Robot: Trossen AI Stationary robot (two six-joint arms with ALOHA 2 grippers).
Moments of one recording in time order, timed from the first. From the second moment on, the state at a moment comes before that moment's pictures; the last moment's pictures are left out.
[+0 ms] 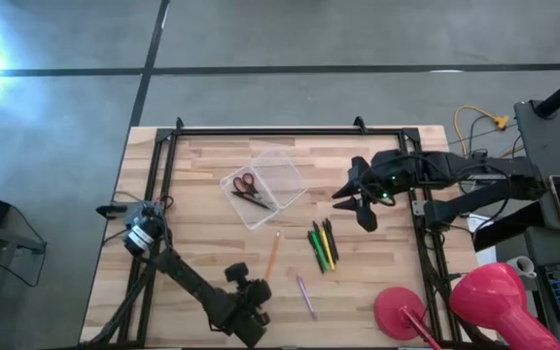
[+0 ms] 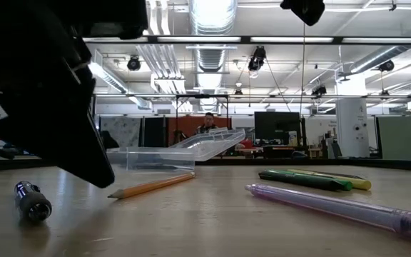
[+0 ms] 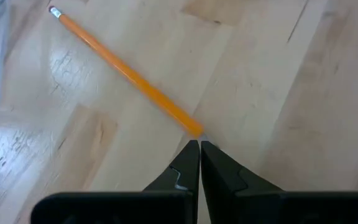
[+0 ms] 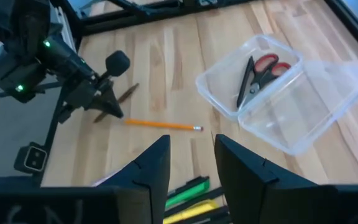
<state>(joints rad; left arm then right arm) -0.71 2.14 1.53 -0.86 -0.62 -1.10 0.03 1.12 1.16 -0.67 -0.07 0.23</state>
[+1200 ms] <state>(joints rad) -0.69 2.12 1.42 -0.65 -0.61 -1.15 0.03 1.12 1.08 -0.54 -0.08 0.49</state>
